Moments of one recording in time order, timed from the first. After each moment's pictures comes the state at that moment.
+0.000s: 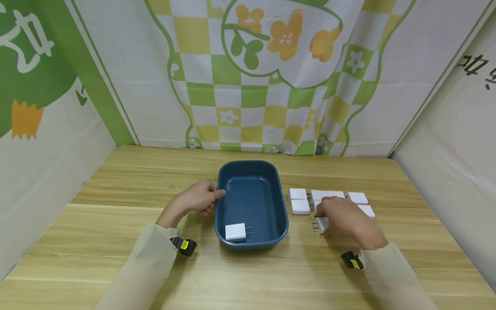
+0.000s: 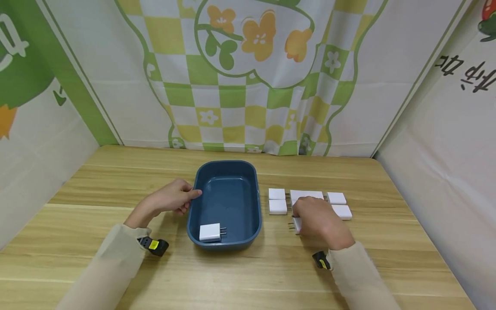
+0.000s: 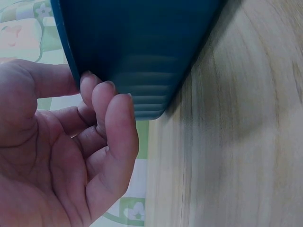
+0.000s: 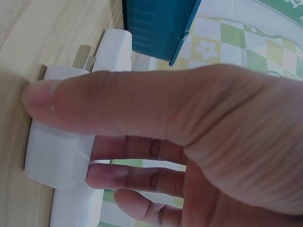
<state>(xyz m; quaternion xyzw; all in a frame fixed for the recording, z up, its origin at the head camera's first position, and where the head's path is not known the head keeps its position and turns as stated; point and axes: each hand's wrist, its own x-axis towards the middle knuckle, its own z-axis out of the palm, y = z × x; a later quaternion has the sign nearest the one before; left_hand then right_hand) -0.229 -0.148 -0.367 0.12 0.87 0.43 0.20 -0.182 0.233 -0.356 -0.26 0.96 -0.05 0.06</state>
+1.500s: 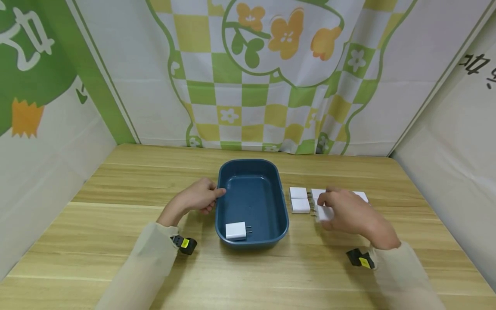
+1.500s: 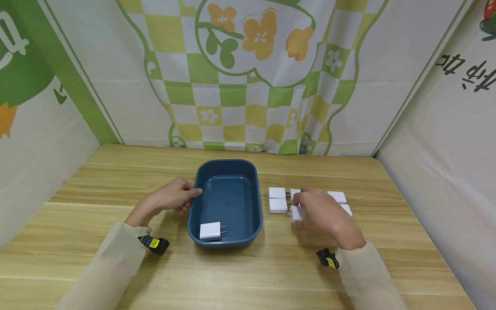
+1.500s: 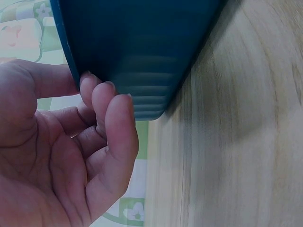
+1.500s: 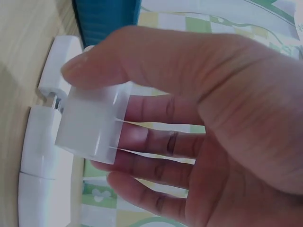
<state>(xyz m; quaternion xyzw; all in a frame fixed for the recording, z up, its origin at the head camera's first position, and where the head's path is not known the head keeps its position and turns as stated) -0.230 -0.149 -0.368 0.12 0.87 0.43 0.20 -0.173 0.235 -0.332 -0.26 0.96 -0.10 0.02</state>
